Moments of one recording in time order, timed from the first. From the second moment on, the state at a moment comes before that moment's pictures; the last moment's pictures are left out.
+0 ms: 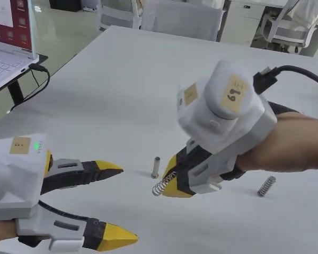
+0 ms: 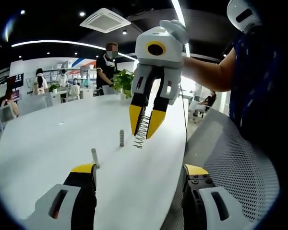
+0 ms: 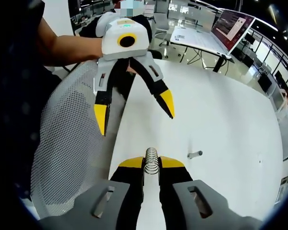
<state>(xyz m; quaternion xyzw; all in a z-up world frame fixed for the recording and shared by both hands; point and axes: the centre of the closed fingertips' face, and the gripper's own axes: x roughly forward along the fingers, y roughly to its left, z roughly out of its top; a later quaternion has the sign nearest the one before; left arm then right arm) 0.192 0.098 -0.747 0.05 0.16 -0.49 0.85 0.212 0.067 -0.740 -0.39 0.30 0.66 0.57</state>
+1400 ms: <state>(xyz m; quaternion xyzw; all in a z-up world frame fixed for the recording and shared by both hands) 0.197 0.109 -0.759 0.05 0.17 -0.47 0.87 0.310 0.082 -0.773 -0.47 0.35 0.59 0.55</state>
